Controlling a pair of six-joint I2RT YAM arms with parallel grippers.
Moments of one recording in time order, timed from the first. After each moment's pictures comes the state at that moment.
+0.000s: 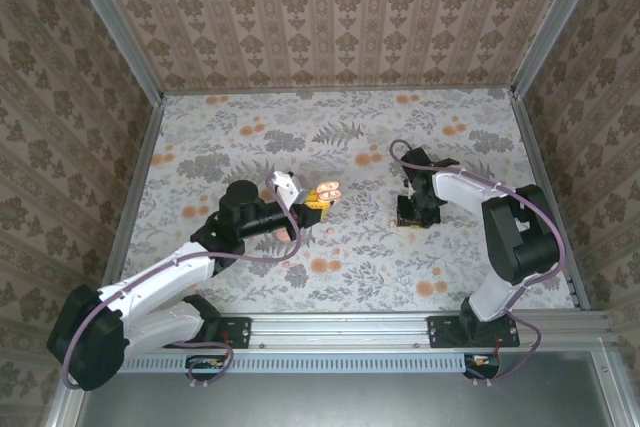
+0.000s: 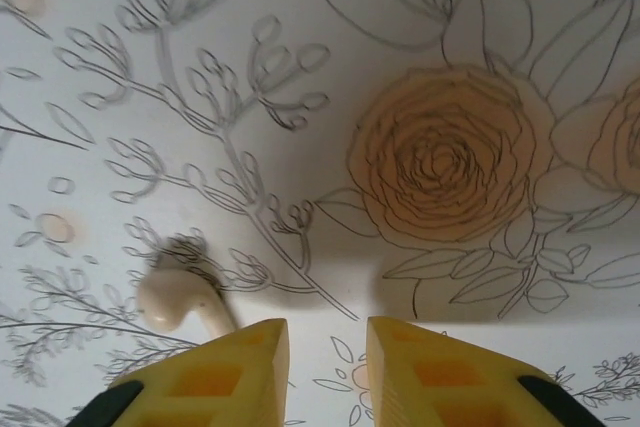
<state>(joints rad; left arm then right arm) -0.73 1.03 0.52 0.30 0.50 -0.01 0.30 1.68 0.97 -0.79 -0.09 0.42</state>
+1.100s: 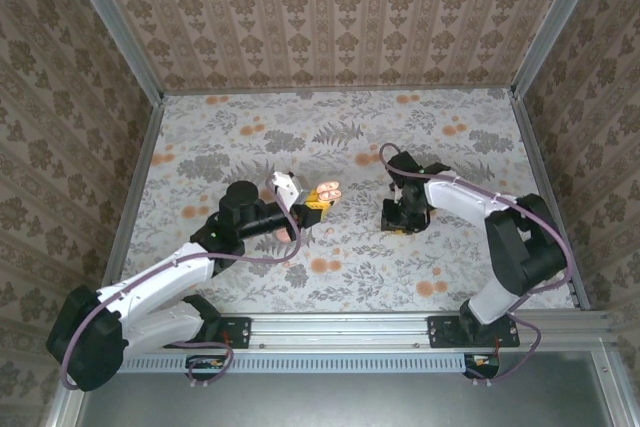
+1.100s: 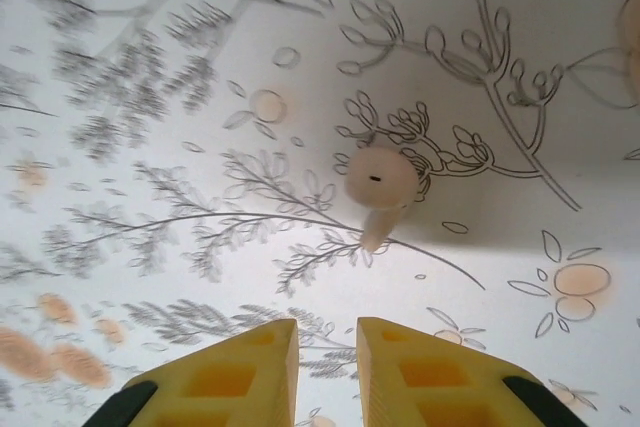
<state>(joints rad) -0.74 1.02 0.52 0.30 0.49 0.00 0.41 1.60 1.00 -0.81 -0.21 0.56</state>
